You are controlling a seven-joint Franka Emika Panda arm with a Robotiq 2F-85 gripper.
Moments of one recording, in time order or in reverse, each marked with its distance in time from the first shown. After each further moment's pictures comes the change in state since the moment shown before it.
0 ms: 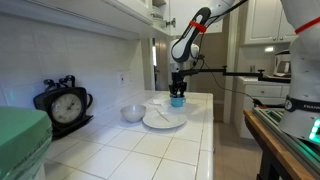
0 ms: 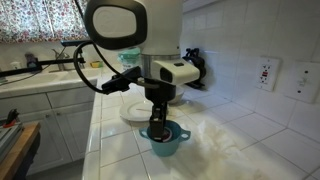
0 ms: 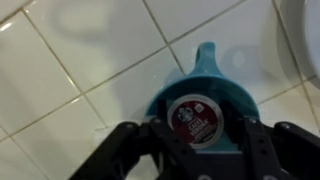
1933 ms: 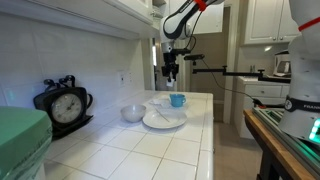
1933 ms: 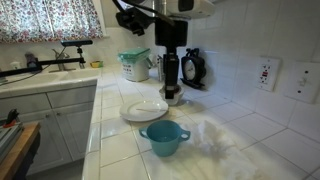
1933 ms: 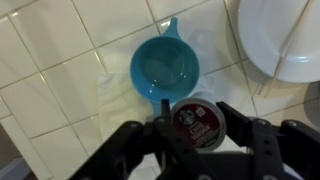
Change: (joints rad) arm 0.041 -0.094 0.006 0.208 -0.096 -0.321 -0.012
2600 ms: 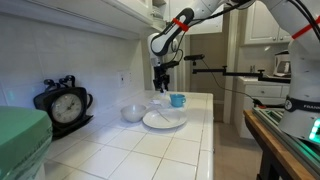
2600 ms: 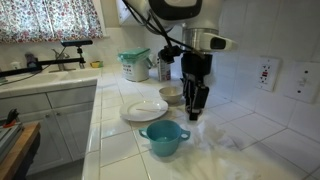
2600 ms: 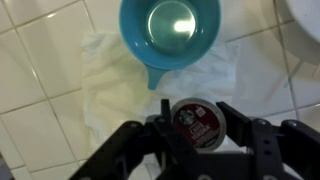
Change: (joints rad) arm 0.000 0.308 0.000 0.289 -0.034 -0.028 -0.019
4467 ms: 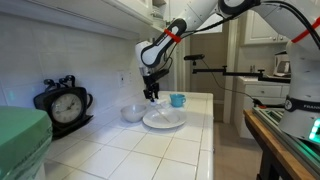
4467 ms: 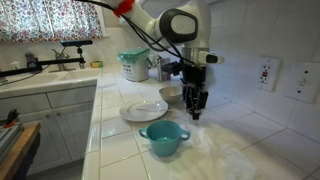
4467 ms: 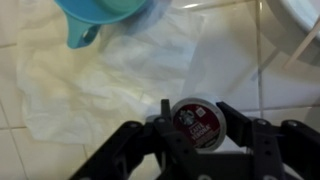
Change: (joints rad) arm 0.080 0.160 0.029 0.144 -0.076 0.036 -0.001
